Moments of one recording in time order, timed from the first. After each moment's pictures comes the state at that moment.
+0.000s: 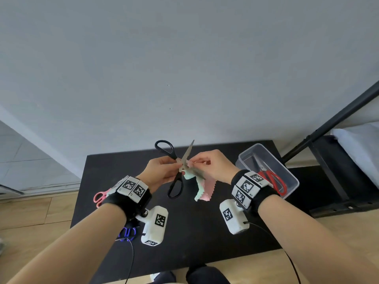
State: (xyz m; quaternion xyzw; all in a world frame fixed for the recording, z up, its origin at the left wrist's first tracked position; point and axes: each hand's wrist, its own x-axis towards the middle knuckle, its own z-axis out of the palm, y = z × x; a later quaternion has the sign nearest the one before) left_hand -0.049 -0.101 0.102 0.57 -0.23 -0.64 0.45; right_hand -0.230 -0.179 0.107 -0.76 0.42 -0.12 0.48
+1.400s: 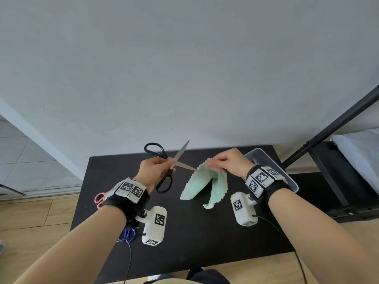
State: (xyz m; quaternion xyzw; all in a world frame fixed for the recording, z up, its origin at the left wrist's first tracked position) left_hand -0.042 -0.102 0.093 0.63 -0.18 -0.55 0.52; right_hand -0.269 -0.206 0.115 -0.72 0.48 -0.11 0.49
